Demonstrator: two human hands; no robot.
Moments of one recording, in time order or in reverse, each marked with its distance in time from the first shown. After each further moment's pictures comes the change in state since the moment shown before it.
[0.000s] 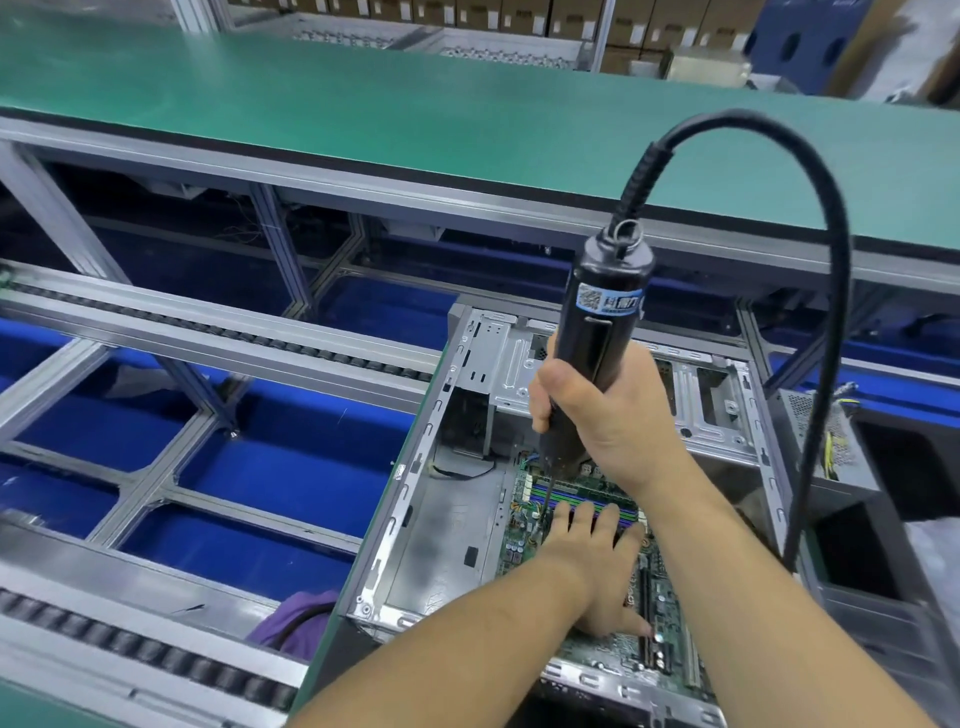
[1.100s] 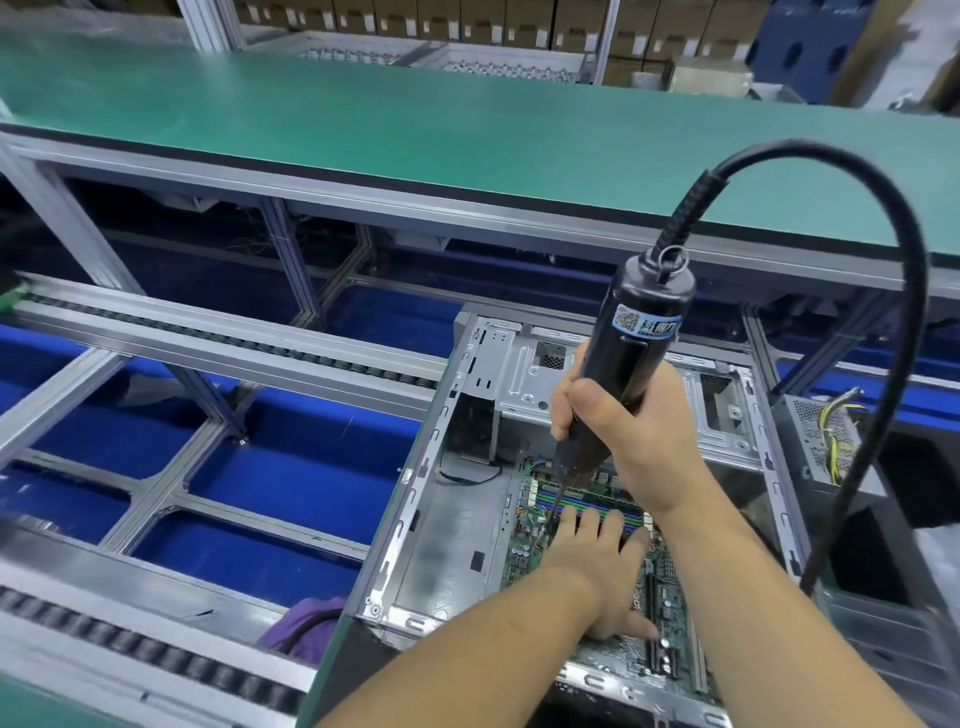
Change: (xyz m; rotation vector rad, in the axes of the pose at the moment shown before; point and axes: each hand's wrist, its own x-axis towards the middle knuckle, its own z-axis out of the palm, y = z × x) left_hand -0.010 0.004 -0.005 0.043 0.030 -0.019; right_hand -0.014 -0.007 -0.010 -0.050 0.044 -0.036
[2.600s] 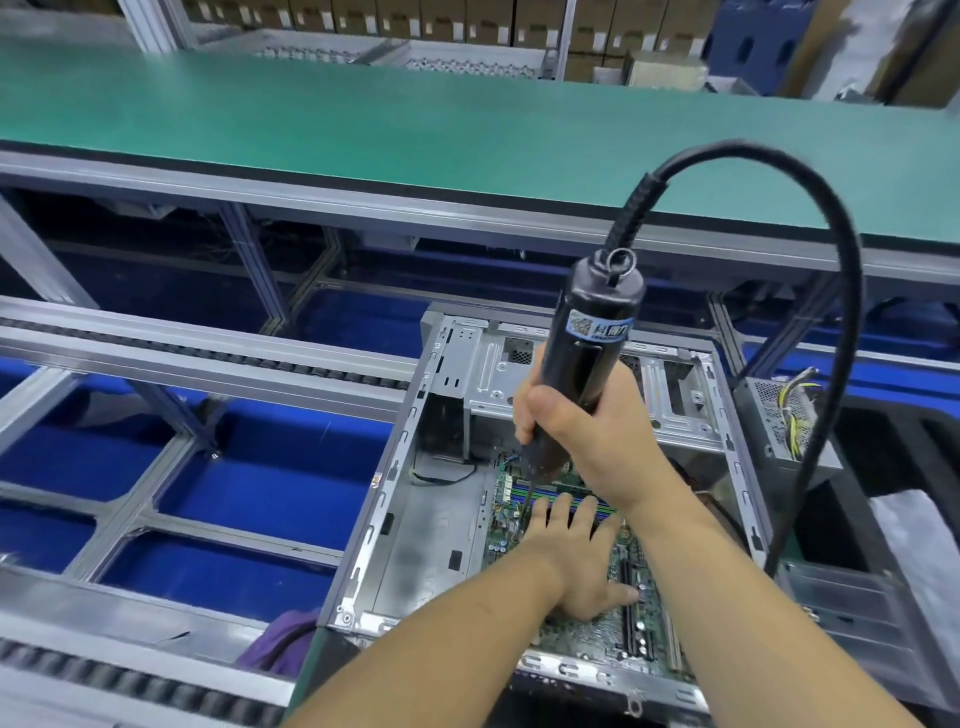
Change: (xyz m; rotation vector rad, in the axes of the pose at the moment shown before) left_hand 0.003 -0.004 -0.004 -0.127 -0.051 0.007; right_hand -0.006 0.004 0.000 0.036 -0.003 0.069
